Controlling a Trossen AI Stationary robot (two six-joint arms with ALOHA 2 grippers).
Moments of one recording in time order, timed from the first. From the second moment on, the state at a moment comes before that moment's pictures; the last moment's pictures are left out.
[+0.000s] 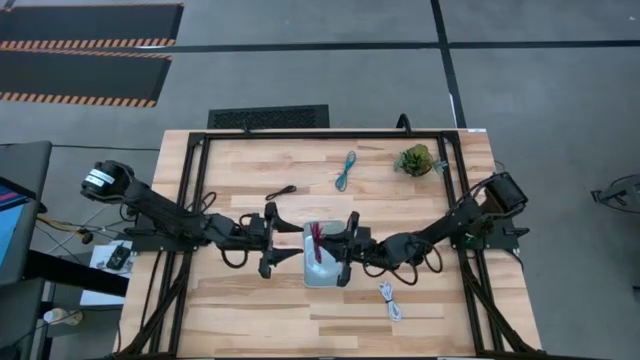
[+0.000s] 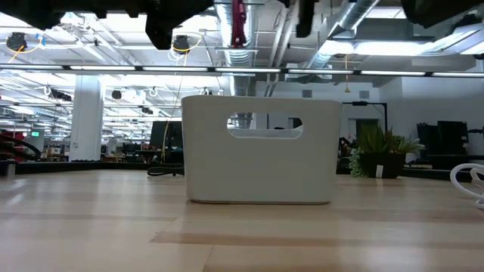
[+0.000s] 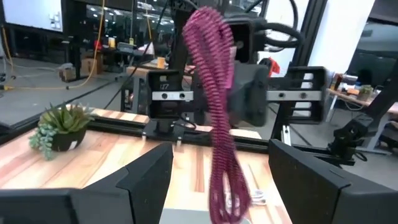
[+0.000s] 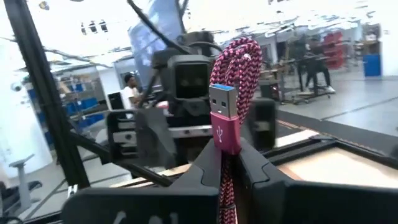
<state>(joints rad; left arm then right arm) -0.36 1.33 0.50 0.91 -0.33 -0.15 0.41 1.76 0.86 1.16 0.62 0.09</state>
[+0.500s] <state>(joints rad) -0.36 1.39 0.50 1.00 -0.29 -0.22 0.38 1.79 0.94 1.14 0.49 0.05</state>
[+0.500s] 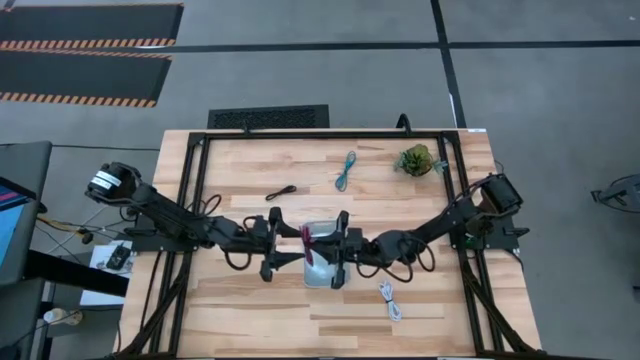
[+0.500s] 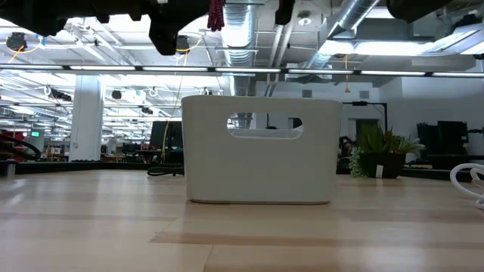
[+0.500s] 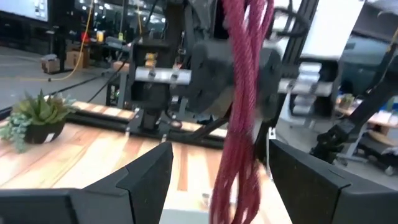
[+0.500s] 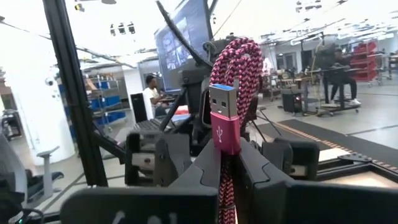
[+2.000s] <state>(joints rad) -0.31 1.39 0.50 1.03 -0.22 -0.24 0.34 1.79 0.94 1.14 0.39 0.12</state>
